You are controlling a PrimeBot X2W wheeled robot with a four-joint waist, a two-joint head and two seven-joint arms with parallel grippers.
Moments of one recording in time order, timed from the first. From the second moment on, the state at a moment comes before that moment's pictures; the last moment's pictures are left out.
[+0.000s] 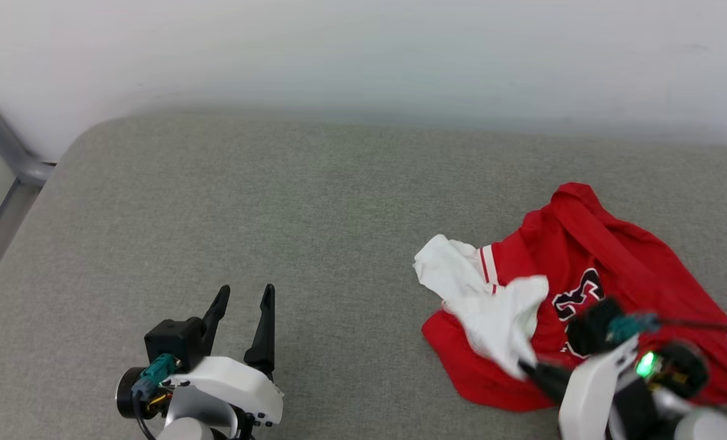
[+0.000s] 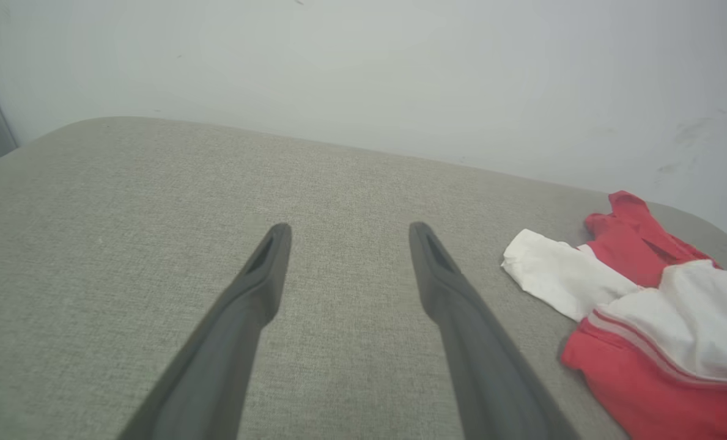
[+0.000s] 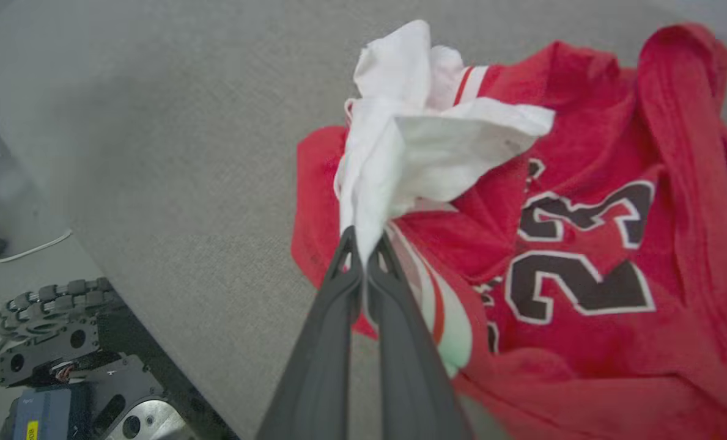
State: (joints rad) left arm -0.15 0.27 -0.40 0.20 -0.56 0.16 -0.23; right arm -0.11 -0.42 0.35 -0.13 0.50 0.13 0.65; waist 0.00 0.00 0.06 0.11
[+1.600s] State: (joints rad) left arm -0.14 0.27 -0.76 0.12 -0.53 0.04 0.23; right arm 0.14 -0.06 -0.18 -0.21 0.18 0.13 0.10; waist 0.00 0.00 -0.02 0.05
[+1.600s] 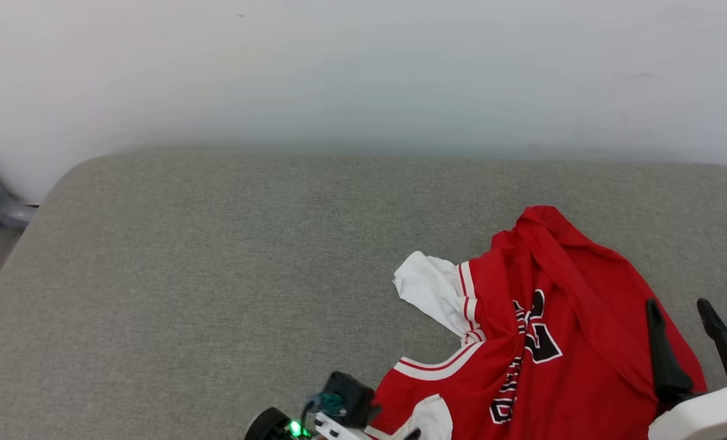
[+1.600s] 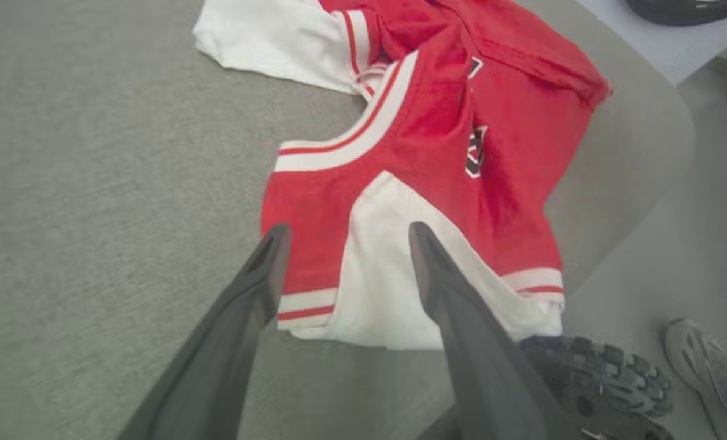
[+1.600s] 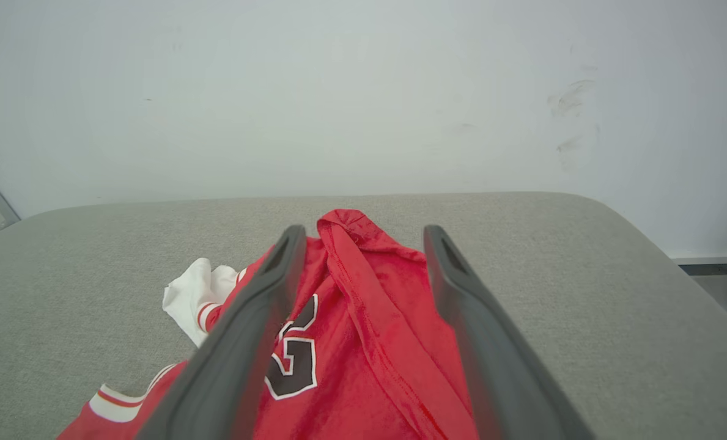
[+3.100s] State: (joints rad) left arm -0.34 0.60 -0.60 0.32 -0.58 0.10 0.38; right arm 0.11 -0.05 -0.24 -0.22 0.27 0.13 0.15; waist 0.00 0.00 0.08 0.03
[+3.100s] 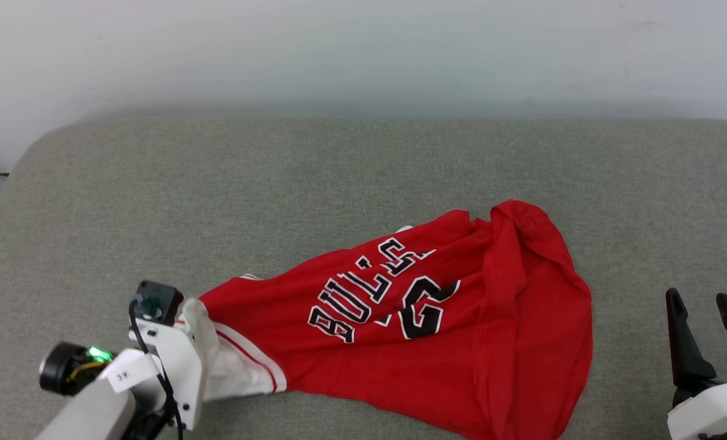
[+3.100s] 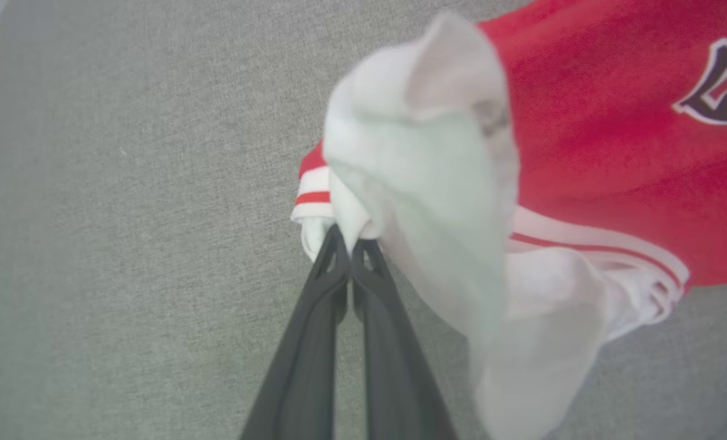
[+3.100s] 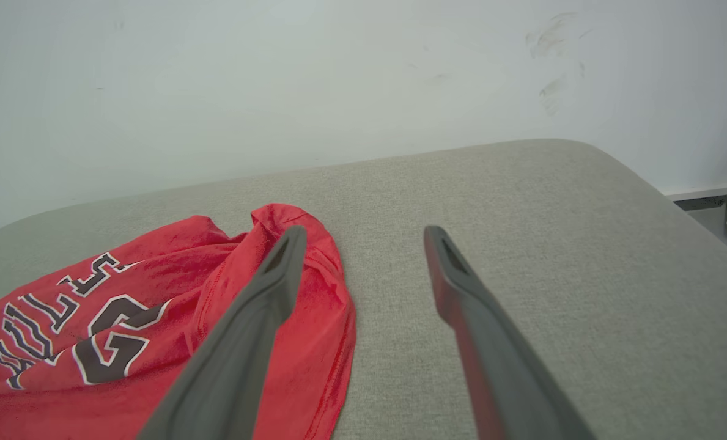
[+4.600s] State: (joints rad) left arm -0.21 0.36 -0.47 -0.05 -0.57 0.30 -0.23; right arm -0.44 -0.43 0.06 0.58 0.51 0.13 0.62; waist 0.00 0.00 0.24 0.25
